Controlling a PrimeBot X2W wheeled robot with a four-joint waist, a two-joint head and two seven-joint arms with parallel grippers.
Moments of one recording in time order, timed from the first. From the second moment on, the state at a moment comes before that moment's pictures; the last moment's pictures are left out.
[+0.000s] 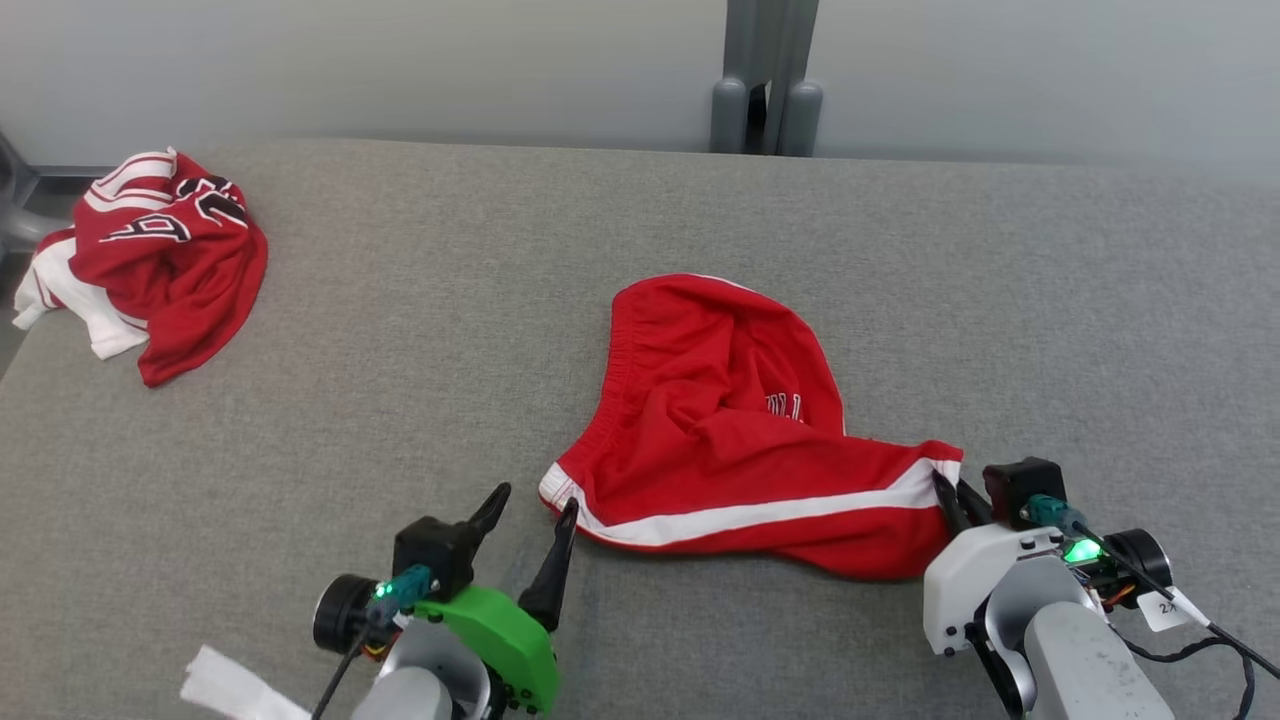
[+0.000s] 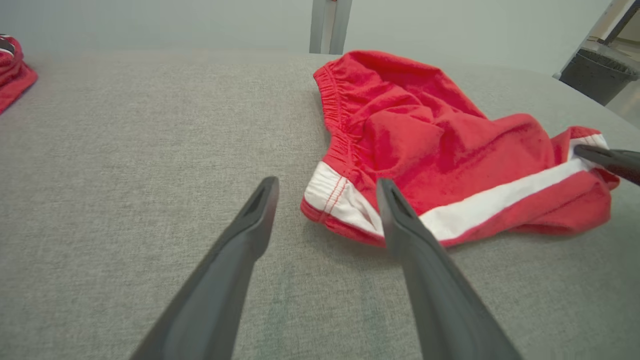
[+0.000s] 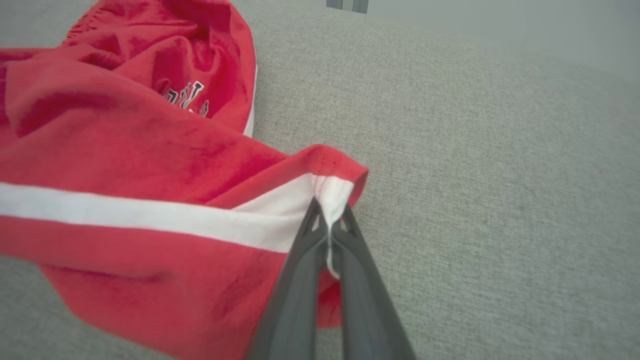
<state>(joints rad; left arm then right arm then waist) -0.22 0.07 -0.41 0.50 -0.32 -0.12 -0.18 -0.27 -0.05 0.01 0.63 -0.05 0.13 -0.07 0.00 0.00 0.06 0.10</state>
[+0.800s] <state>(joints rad) -0.46 0.29 -0.87 0.58 -0.80 -0.13 -0.02 -0.27 -0.05 0.08 0.57 -0.03 0.13 -0.06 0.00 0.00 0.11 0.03</state>
